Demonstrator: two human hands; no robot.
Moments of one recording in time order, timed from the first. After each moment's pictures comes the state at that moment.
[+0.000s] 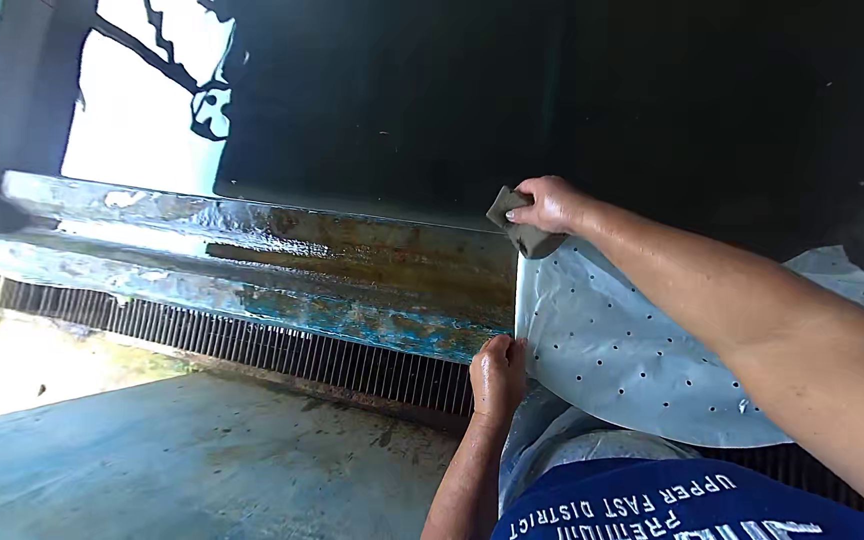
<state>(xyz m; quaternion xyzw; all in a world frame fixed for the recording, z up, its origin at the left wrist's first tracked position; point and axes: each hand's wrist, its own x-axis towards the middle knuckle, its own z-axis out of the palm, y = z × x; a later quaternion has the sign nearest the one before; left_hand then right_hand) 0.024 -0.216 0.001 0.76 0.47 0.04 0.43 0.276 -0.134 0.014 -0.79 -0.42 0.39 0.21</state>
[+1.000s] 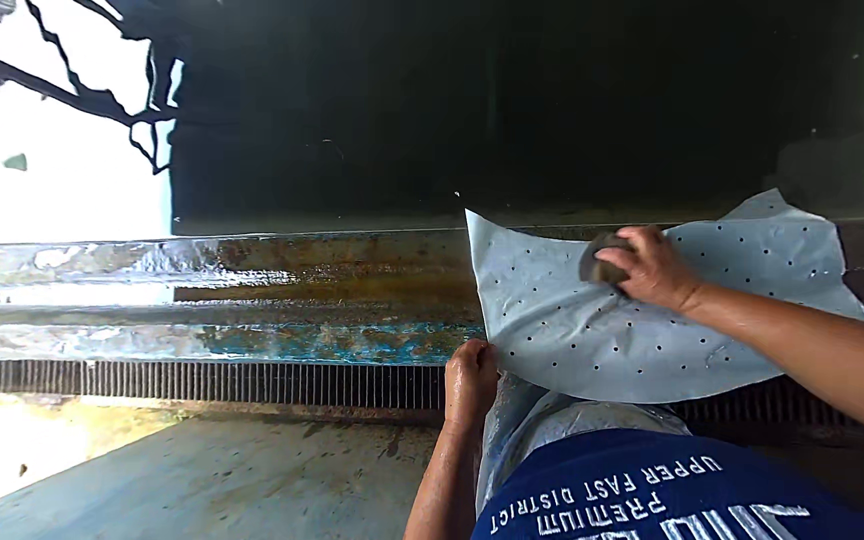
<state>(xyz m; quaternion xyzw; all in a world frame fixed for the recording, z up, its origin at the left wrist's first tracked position) 0.006 -0.203 0.005 0.73 0.44 -0.06 0.52 0.292 -0.375 -0.052 -0.81 -0.54 0.11 0.20</state>
